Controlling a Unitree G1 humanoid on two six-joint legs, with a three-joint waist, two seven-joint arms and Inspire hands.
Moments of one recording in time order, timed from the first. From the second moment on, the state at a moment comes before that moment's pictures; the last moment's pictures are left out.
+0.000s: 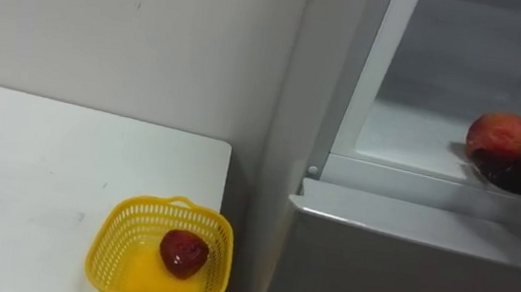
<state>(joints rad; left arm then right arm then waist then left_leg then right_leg) 0.28 0.30 0.08 0.90 0.45 0.07 -0.05 -0.60 -0.75 -0.10 0.59 0.35 -0.03 -0.22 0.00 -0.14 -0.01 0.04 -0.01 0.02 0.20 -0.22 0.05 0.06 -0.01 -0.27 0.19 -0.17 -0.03</state>
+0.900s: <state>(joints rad) 0.30 0.31 0.08 0.94 0.45 0.08 -0.08 -0.70 -0.75 -0.09 0.74 0.46 -0.03 -0.10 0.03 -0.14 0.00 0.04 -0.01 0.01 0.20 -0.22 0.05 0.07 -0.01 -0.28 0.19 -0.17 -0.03</state>
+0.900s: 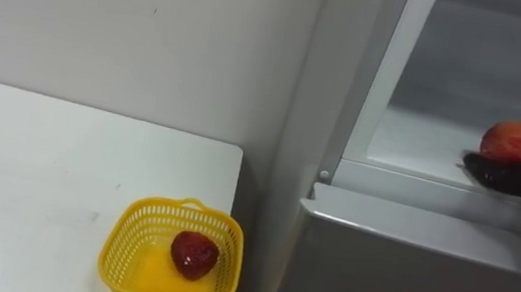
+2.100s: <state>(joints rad) 0.30 0.31 0.11 0.97 0.44 0.08 -0.09 -0.71 -0.79 -0.02 0.82 0.46 -0.03 0.07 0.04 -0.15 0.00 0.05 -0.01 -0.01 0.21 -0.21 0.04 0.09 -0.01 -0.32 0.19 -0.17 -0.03</state>
